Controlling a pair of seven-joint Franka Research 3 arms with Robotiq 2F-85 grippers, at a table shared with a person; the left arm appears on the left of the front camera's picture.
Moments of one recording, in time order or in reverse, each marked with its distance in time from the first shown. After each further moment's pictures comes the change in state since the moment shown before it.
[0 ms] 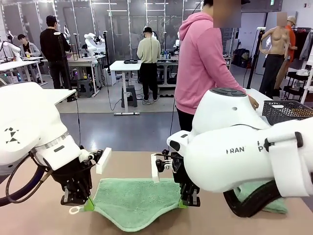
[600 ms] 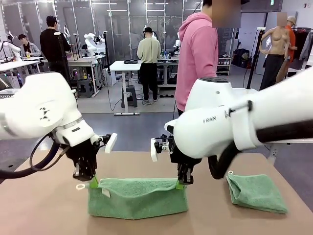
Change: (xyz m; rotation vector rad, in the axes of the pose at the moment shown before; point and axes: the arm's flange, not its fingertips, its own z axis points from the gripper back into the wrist) left arm -0.006 0.105 0.004 -0.016 0.085 0.015; right arm 0.002 -0.087 -0.012 0.039 0.027 -0.060
